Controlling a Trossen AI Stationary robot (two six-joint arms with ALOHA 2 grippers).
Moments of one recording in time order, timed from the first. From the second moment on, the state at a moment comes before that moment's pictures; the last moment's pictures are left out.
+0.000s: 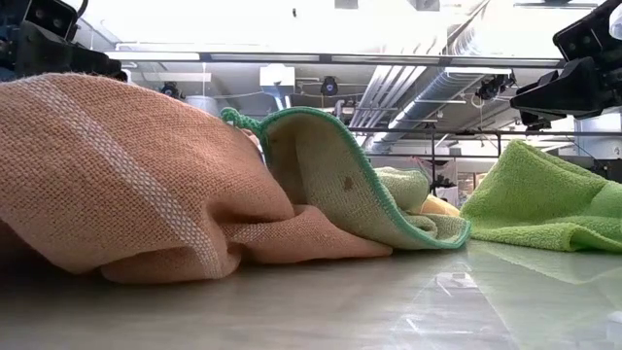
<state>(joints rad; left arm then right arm) -0.19 0.07 0.01 0.01 0.07 0.05 -0.05 0.01 0.13 -0.32 -0.12 -0.11</state>
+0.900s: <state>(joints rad) -0.18 0.07 0.01 0.01 0.06 0.05 -0.05 0.01 0.13 -0.05 -0.23 0.07</state>
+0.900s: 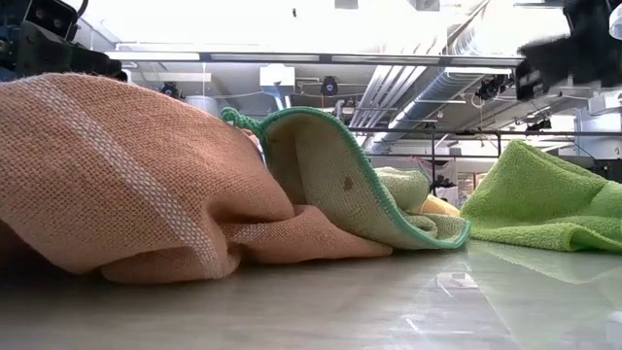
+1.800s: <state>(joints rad) -0.18 0.07 0.01 0.01 0.07 0.05 -0.05 0.41 0.69 -0.57 0.04 0.81</state>
